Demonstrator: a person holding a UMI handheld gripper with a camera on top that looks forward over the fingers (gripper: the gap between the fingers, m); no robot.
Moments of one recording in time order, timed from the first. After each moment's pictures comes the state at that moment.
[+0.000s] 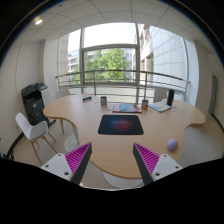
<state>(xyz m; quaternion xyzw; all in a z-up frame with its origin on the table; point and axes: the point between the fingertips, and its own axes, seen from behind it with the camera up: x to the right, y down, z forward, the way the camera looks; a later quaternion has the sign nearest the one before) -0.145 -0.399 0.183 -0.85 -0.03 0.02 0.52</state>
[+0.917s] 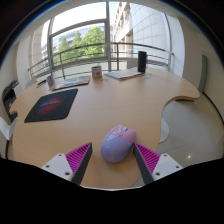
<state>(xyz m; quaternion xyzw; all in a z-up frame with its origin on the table) 0.191 -0.248 -0.014 -0.90 0.06 -0.01 0.42</state>
